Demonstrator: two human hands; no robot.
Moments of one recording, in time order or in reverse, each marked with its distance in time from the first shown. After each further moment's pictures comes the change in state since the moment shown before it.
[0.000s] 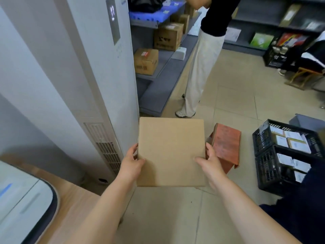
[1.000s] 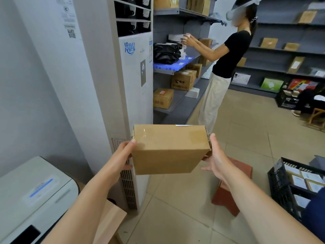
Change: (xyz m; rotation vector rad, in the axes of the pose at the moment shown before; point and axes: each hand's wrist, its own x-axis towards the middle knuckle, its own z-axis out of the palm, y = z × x) left_hand -0.107 0.079 -0.063 -0.050 -0.014 0.229; right_hand -0.064 -0.109 -0.033 0.147 -0.296 0.011
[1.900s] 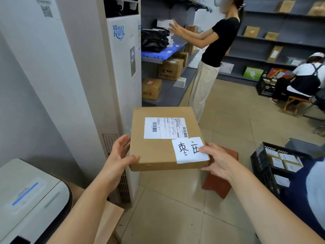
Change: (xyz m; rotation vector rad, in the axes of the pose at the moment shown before) left_hand 0.012 -0.032 -0.014 -0.148 -0.127 0.155; right_hand -0.002 0.024 -0.010 0.085 -0.026 0.030
